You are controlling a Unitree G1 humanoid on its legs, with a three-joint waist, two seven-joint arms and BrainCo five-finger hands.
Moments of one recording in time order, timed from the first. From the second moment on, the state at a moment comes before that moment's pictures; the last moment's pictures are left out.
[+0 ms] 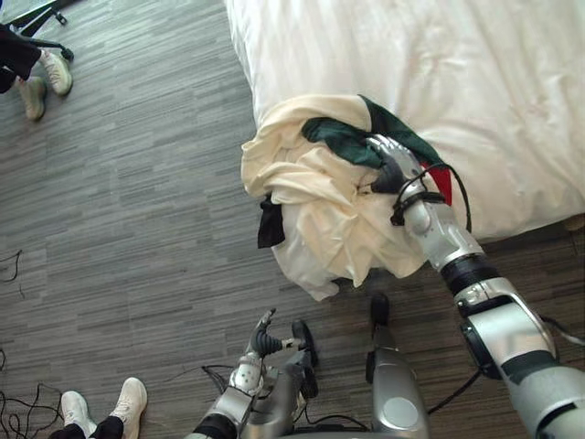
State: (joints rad) left arm -0.07 0.07 -0.29 0.87 0.11 -0.22 0.20; right arm -0.90 -0.39 0.24 0.82 -0.68 -0.17 -0.19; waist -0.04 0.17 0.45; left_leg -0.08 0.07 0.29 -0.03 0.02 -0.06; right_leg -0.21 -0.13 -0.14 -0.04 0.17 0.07
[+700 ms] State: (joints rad) left arm -0.06 0.06 -0.23 0.92 0.13 -0.20 0.20; right arm -0.41 -0.18 0.08 0.57 -0.20 -0.16 -0.19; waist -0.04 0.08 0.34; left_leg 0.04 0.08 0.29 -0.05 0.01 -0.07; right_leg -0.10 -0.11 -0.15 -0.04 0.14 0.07
